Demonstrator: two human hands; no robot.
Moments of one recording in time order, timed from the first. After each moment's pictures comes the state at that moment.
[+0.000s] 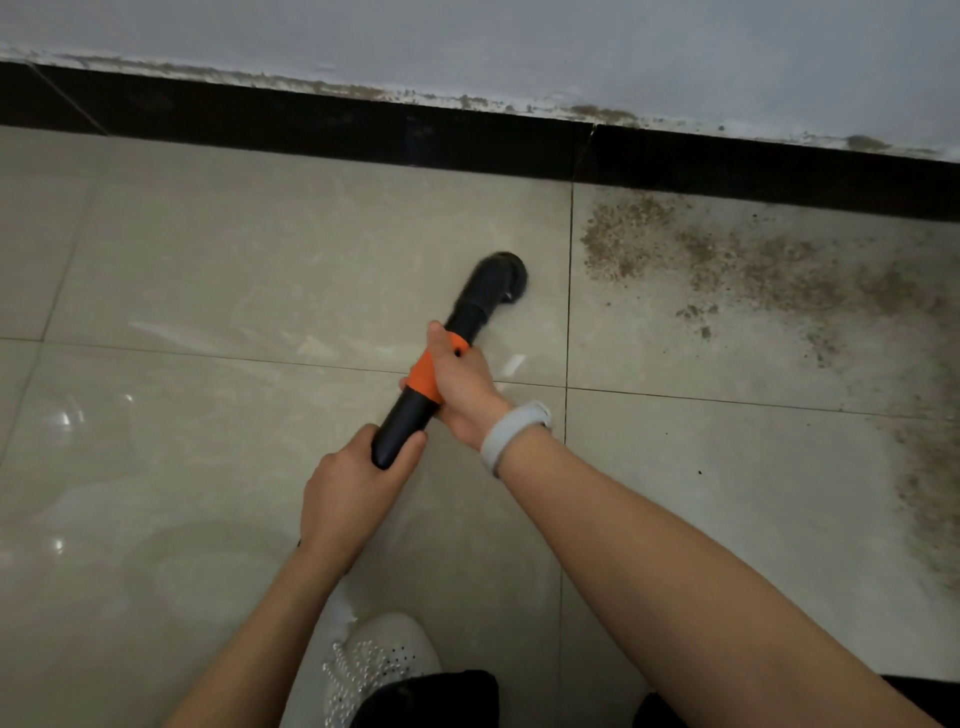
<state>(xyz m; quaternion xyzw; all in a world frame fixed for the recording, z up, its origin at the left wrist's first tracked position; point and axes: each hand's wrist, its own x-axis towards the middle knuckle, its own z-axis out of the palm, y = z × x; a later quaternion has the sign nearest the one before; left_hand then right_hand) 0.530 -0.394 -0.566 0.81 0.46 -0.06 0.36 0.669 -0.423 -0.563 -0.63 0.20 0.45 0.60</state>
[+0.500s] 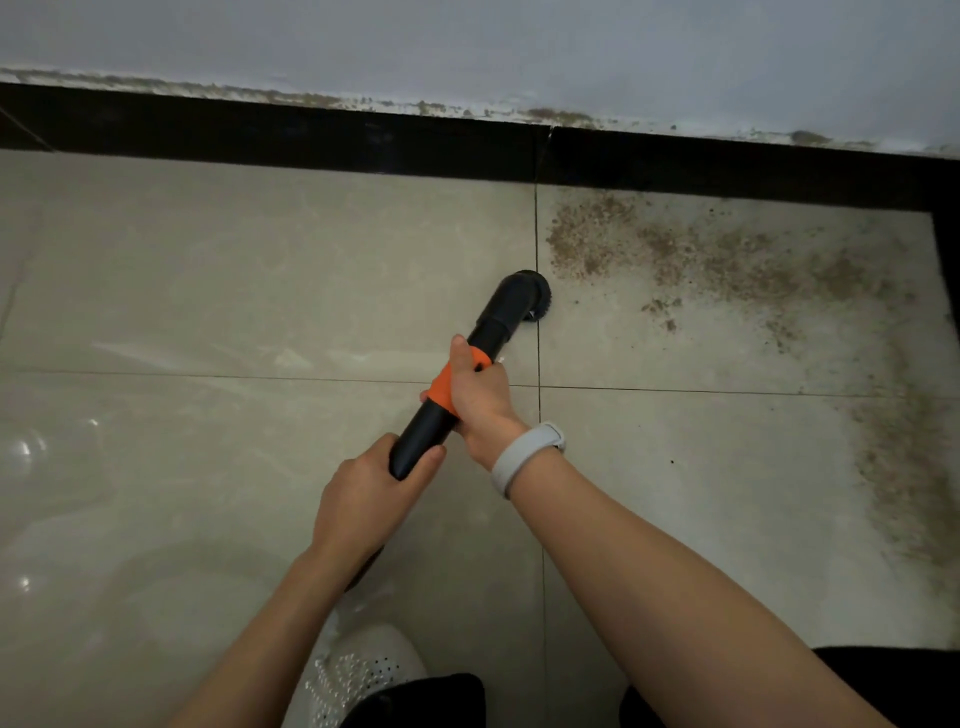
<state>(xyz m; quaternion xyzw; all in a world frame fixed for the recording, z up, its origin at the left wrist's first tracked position) 0.547 -0.413 -0.569 0.82 0.39 -0.11 0.41 0.681 -0.464 -0.569 -0.65 0.23 0.41 0.59</state>
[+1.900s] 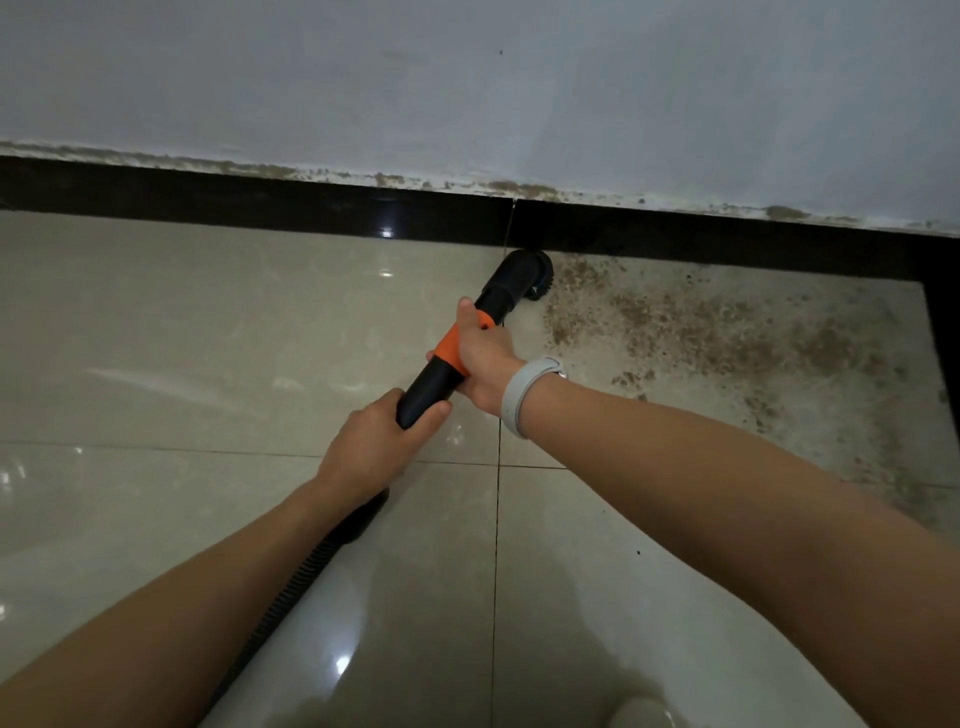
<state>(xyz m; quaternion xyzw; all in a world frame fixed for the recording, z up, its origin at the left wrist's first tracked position) 0.686 -0.395 -0.559 0.82 0.35 -0.13 0.44 0.820 -0.452 -0.556 -0.63 0.23 0.44 0.59</state>
